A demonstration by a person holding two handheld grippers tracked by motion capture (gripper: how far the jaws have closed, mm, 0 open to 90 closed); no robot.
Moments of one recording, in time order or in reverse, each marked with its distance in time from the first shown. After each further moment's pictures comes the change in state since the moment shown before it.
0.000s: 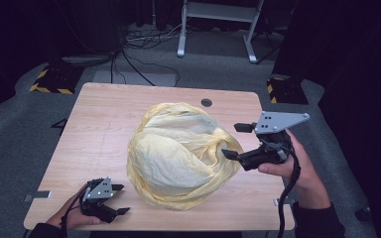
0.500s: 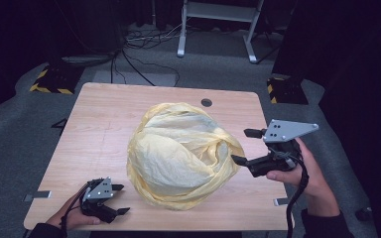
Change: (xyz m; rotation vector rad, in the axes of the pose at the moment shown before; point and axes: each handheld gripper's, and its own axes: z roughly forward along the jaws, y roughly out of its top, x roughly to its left) left arm 0.000 0.000 0.000 0.000 0.002 0.004; right arm 0.001 -0.022 -0.011 0.026 -0.053 -0.015
